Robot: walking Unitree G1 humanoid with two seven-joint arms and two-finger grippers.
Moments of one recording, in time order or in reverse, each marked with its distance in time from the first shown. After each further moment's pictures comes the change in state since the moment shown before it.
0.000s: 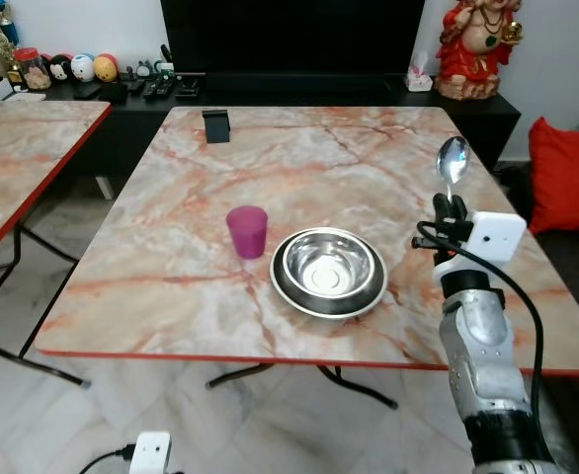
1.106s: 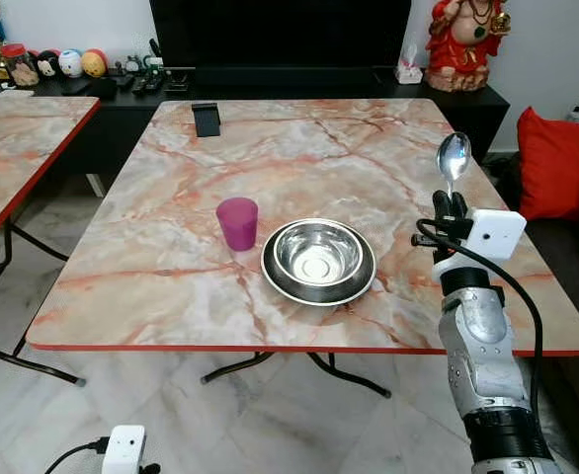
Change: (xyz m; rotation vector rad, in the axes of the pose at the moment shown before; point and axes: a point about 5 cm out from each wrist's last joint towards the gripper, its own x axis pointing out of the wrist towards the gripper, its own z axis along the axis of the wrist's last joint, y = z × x) left arm -0.007 0.032 0.004 0.017 -0.013 0.050; right arm 0.002 0.003 0.002 0.019 -0.010 0.004
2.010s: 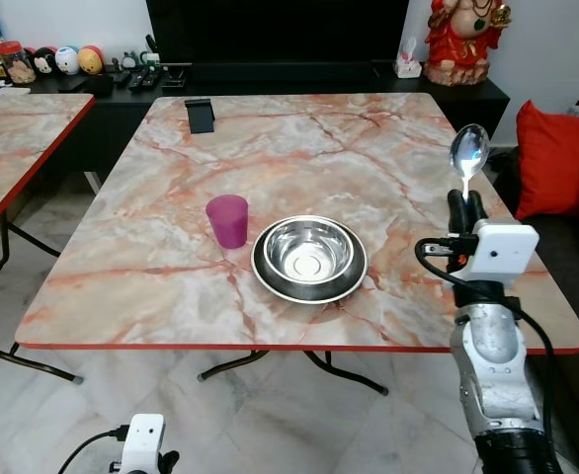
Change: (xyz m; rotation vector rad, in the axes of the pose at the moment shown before) left arm 0.007 -0.020 0.014 0.007 -0.040 -0.040; right arm -0.016 -0.002 0.006 -0.115 -0.096 0.006
